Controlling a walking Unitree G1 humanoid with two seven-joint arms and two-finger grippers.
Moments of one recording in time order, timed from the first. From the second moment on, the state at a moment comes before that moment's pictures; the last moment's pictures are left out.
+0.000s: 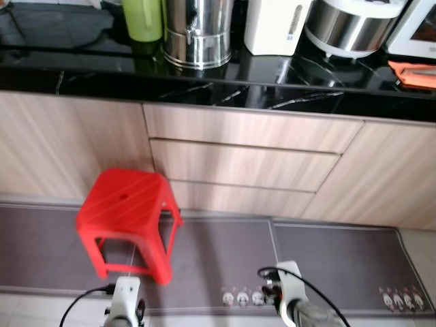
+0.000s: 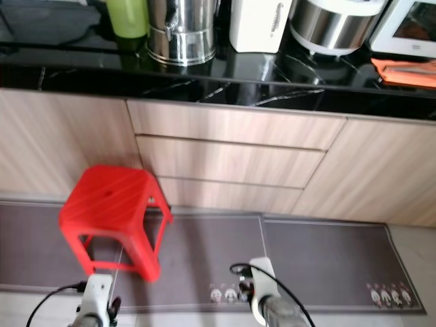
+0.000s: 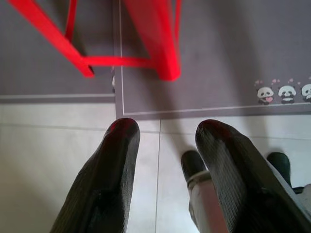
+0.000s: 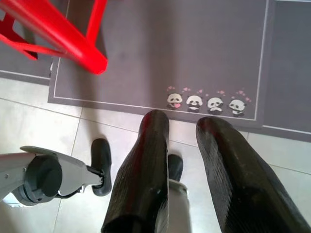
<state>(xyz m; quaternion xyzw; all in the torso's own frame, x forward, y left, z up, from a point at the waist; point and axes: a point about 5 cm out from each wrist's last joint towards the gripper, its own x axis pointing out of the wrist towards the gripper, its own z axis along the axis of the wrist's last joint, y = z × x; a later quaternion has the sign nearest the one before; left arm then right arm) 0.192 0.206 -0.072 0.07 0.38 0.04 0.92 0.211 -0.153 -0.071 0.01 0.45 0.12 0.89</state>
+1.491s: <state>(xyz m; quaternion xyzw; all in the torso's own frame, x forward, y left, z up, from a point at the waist) 0.186 0.210 -0.075 0.08 0.39 0.05 0.91 0.214 -0.153 -0.069 0.01 0.45 0.13 0.89</state>
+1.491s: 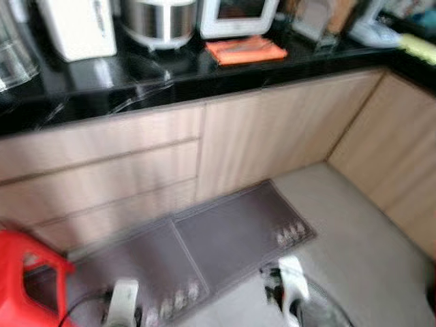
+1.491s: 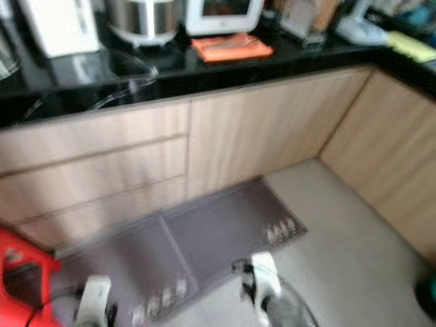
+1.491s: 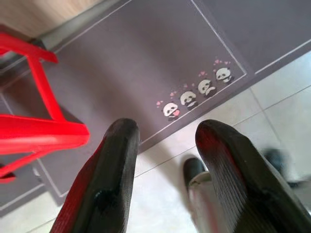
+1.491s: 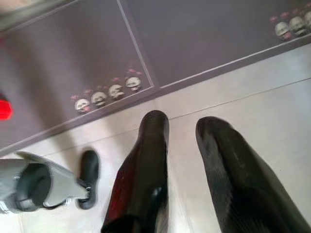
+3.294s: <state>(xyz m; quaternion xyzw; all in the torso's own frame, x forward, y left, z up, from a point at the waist) 0.197 0.209 -0.068 0.14 0.37 0.00 0.92 0.214 -0.155 -0.069 0.00 0.45 0.14 0.88</state>
